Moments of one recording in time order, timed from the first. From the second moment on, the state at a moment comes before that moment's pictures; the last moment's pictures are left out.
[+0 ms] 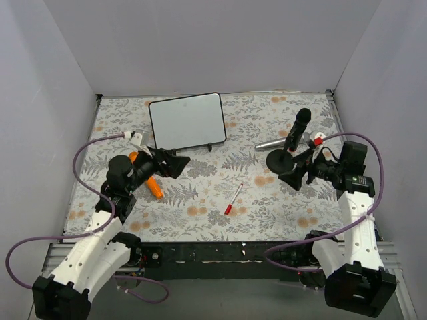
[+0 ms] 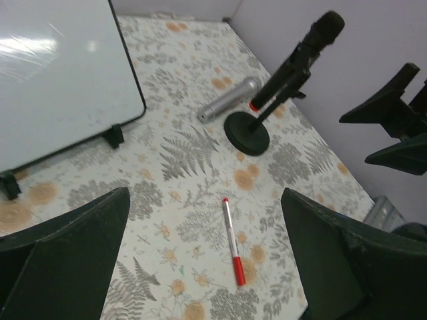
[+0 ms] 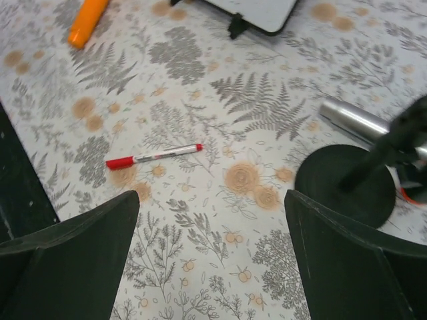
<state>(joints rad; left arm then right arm) -0.31 0.70 0.55 0.15 0.37 -0.45 -0.22 0.87 0.77 -0.57 -1.06 -0.44</state>
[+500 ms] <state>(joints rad) -0.92 1.17 0.72 -0.14 0.18 -0.61 -0.17 0.95 0.68 -0.68 -1.15 -0.75</state>
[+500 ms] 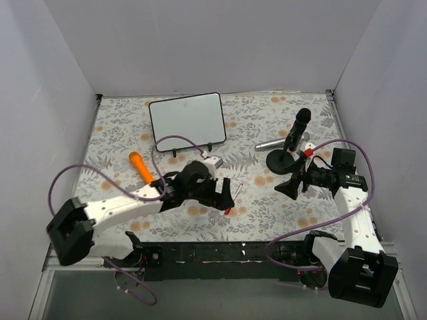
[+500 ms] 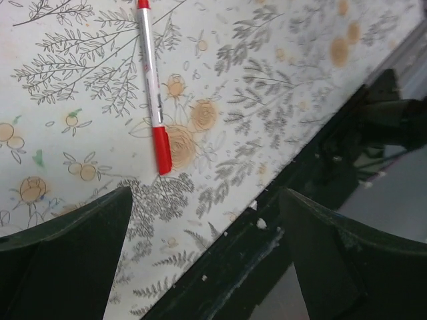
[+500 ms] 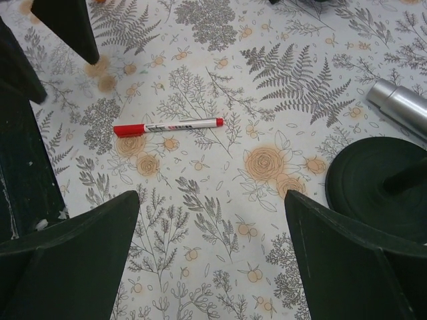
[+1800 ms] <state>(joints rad) -1.10 1.88 1.26 -0.67 -0.15 -0.56 -0.16 0.95 0.67 -0.64 -1.08 -0.71</state>
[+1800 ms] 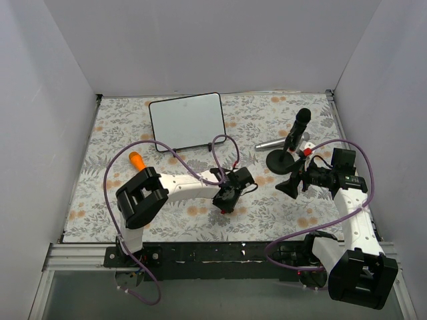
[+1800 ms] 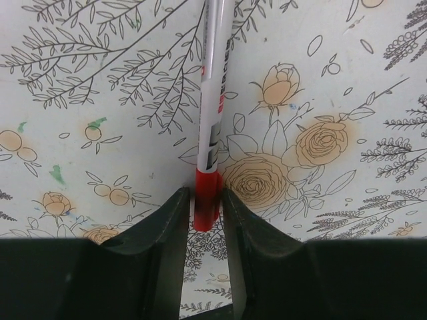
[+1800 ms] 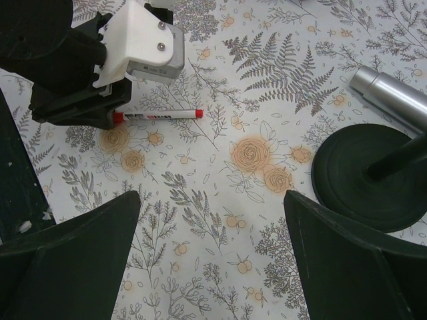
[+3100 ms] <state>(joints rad) -1.10 1.52 0.91 -0.06 -0.10 -0.27 0.14 1.30 0.71 -0.47 -1.15 -0.44</state>
